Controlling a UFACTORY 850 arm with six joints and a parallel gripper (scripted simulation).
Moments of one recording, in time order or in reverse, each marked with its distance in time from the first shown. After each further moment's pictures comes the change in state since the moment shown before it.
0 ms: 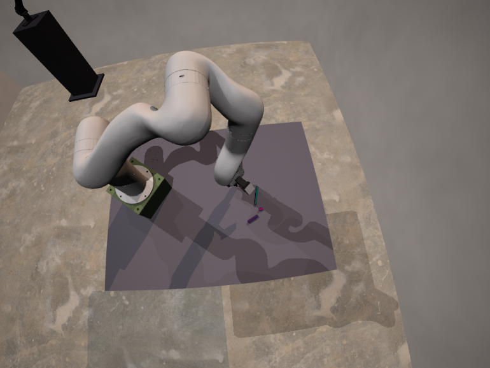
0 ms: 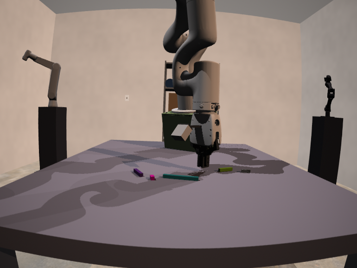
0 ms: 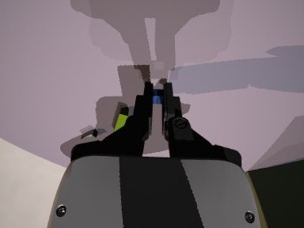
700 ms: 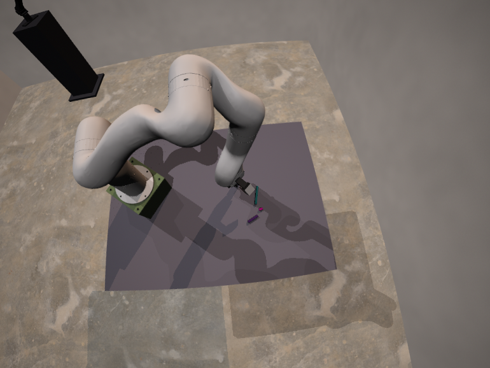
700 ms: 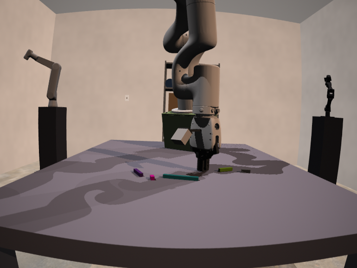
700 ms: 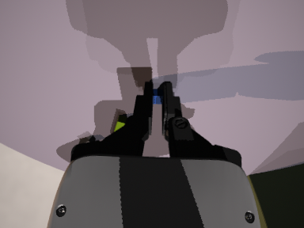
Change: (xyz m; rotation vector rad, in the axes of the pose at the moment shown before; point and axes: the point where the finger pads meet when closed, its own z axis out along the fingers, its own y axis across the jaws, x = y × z) arm 0.000 0.000 0.012 0.000 0.000 0.000
